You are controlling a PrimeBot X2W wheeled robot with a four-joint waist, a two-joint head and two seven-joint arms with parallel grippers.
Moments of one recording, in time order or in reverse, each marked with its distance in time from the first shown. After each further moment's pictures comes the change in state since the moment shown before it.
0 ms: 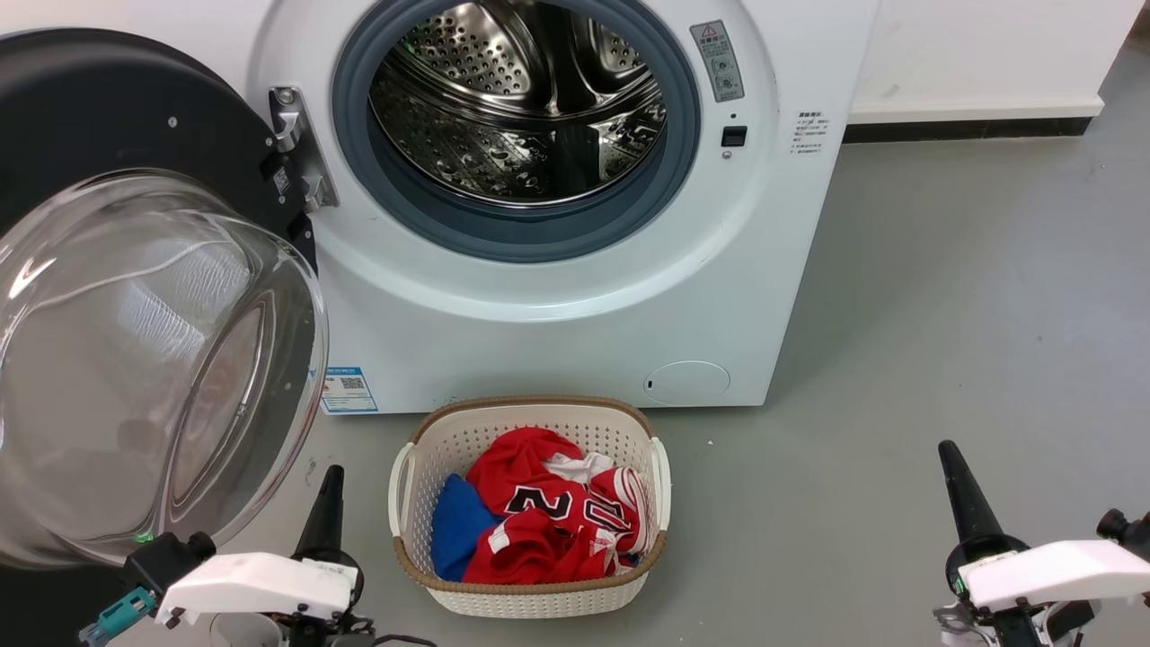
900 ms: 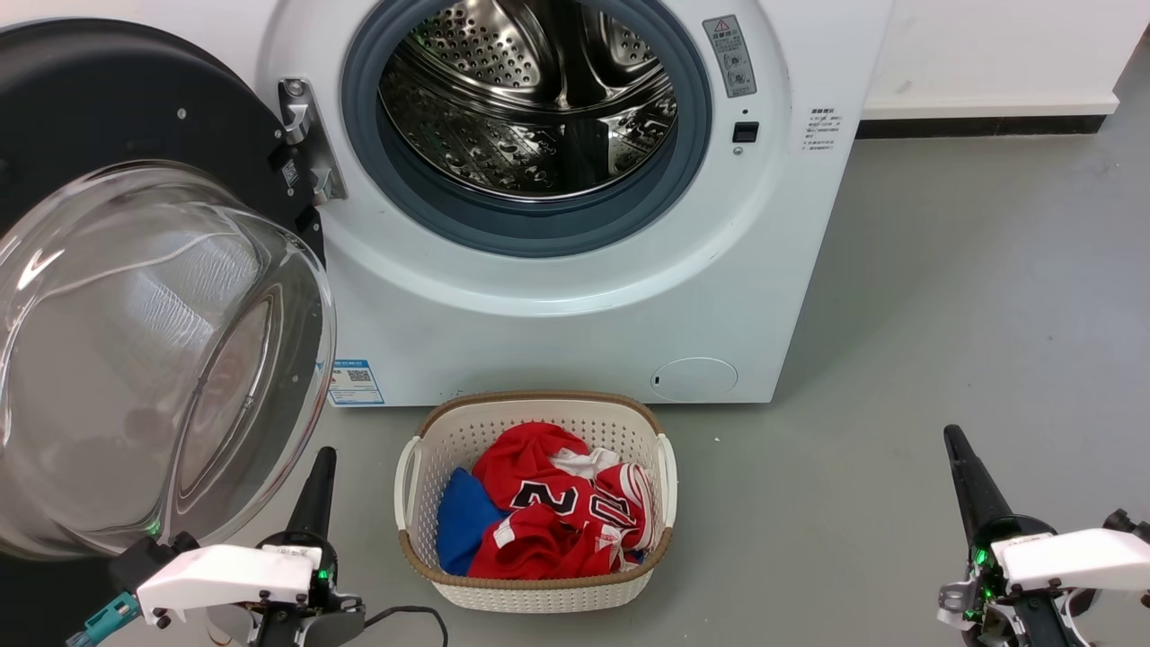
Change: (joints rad) left arm -0.022 -0.020 0.057 -0.008 -0.249 -0.035 0.070; right arm -0.037 0.003 -0.021 0.027 0.288 0.000 0.044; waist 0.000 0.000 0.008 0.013
